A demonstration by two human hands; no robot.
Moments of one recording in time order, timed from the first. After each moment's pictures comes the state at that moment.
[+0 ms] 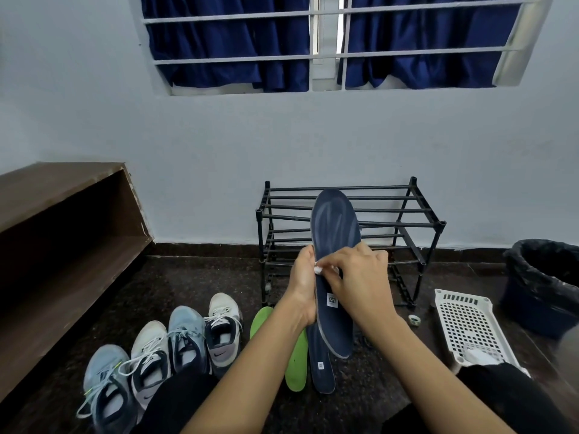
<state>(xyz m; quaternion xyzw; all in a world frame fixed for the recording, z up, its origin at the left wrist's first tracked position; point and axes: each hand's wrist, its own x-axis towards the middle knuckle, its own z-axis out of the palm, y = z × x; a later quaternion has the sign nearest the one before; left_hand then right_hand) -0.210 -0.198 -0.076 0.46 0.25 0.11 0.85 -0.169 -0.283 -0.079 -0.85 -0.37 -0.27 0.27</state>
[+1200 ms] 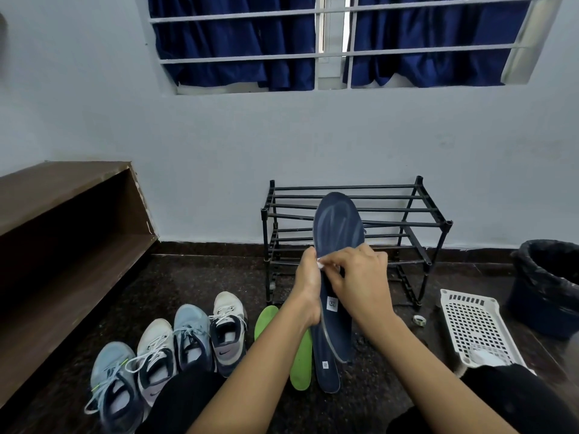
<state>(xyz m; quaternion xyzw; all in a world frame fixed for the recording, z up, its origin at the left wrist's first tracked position) -0.212 -0.195 -0.079 0.48 0.30 0.09 0.82 -0.170 -0.272 -0.086 -0.83 -0.36 -0.29 0.31</state>
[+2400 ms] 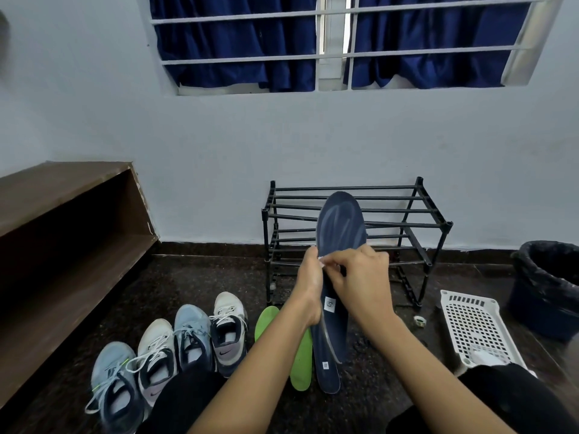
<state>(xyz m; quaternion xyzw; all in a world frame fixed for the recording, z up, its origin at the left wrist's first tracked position) -0.215 -0.198 -0.074 0.52 0.32 0.10 0.79 -0.172 -0.272 -0.082 -0.83 -0.35 -0.27 0.33</state>
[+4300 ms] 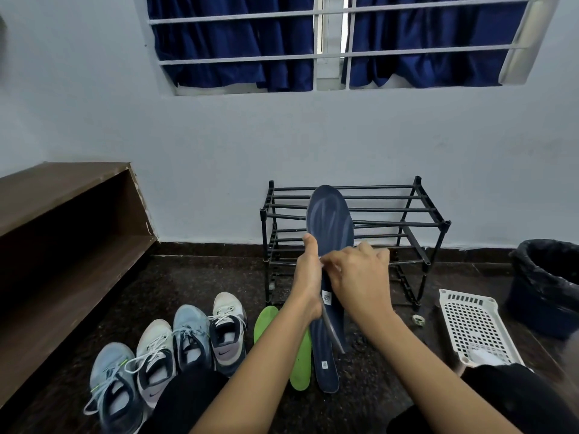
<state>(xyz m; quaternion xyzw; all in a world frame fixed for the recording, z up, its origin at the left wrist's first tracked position) -0.204 -0.197 -0.079 0.50 0.30 0.14 0.80 -0.170 -0.273 -0.081 -0.86 -0.34 -0.33 0.20</state>
